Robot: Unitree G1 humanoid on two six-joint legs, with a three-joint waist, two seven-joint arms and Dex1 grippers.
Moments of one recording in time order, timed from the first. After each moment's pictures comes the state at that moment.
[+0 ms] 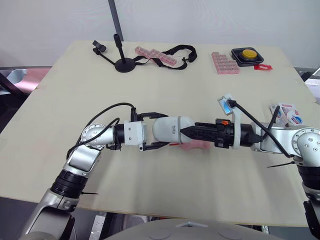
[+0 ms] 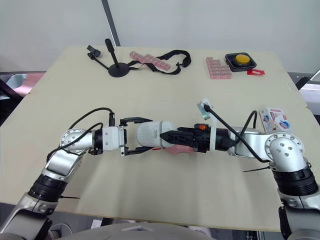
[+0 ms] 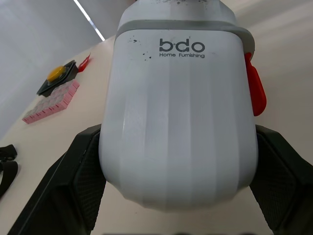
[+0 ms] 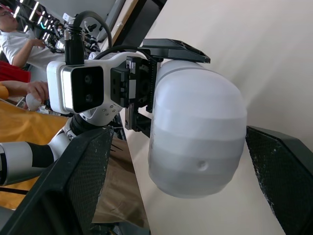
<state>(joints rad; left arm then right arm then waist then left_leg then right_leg) -0.29 0.49 -0.22 -0.10 -0.15 -0.28 -1.05 -0.37 -0.72 0.00 -0.32 1.79 1.15 0.11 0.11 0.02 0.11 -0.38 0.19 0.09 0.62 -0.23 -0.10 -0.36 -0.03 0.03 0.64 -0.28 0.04</state>
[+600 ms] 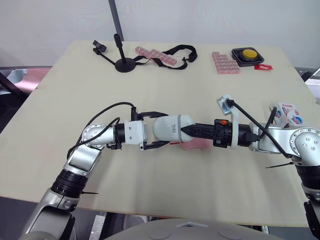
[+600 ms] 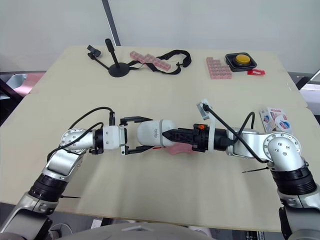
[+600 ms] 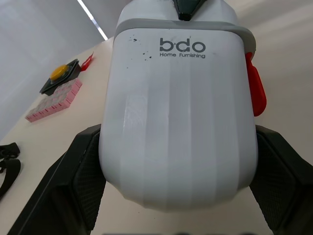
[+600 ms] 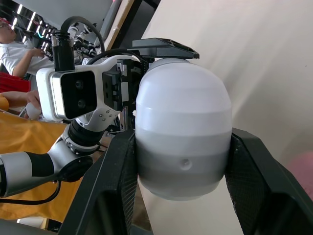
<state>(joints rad) -0.29 0.49 -0.22 -0.10 -0.15 -0.28 -1.03 -0.37 -0.72 0.03 -0.29 1.84 1.13 0.06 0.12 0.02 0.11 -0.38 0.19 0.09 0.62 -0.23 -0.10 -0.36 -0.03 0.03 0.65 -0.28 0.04</state>
